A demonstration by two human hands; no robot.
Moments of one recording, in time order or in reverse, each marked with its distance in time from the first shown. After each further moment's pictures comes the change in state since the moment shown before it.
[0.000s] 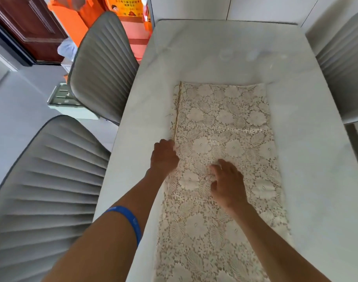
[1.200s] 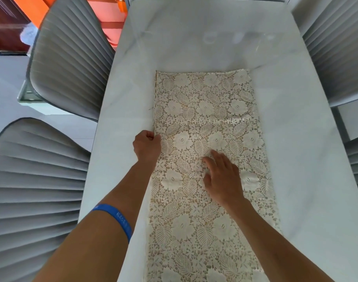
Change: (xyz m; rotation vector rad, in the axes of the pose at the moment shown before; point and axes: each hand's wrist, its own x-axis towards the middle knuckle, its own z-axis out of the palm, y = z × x) left_hand 0.030 0.006 0.009 -0.692 0.220 -0.443; right_hand 0.004 0.017 0.003 -0.035 0.000 0.017
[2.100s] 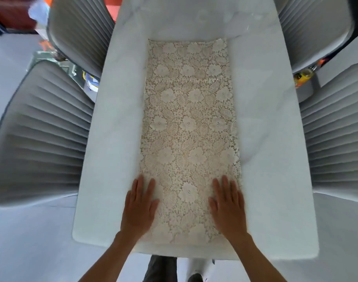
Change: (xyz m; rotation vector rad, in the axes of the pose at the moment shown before) left_hand -0.318 -0.220 -0.111 0.830 -0.325 0.548; right_hand -0.294 0.070 0.068 0.016 -0.011 0.136
